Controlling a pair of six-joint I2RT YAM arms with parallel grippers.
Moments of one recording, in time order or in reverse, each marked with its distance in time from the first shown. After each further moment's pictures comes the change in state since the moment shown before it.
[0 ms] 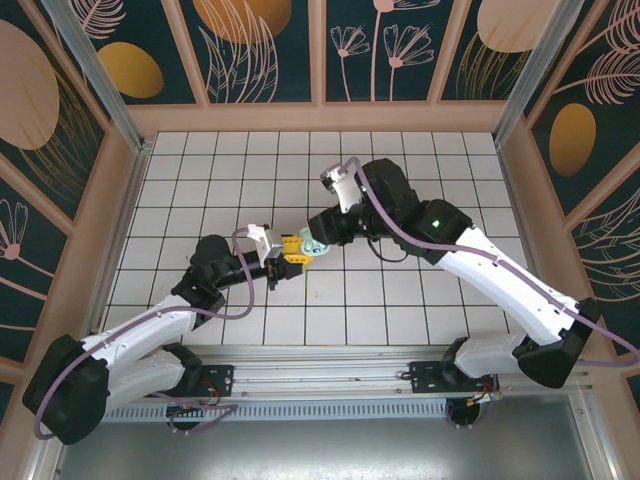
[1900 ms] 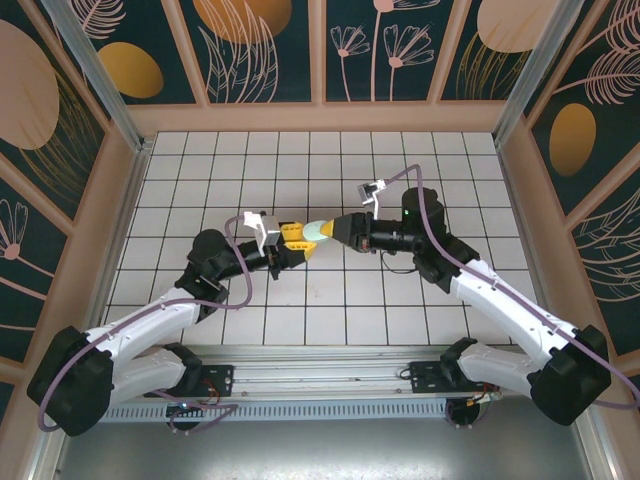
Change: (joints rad) left arm -0.002 0.053 0.058 0.139 -0.011 -0.128; right arm -0.238 -0.202 -0.618 0.750 -0.525 0.719
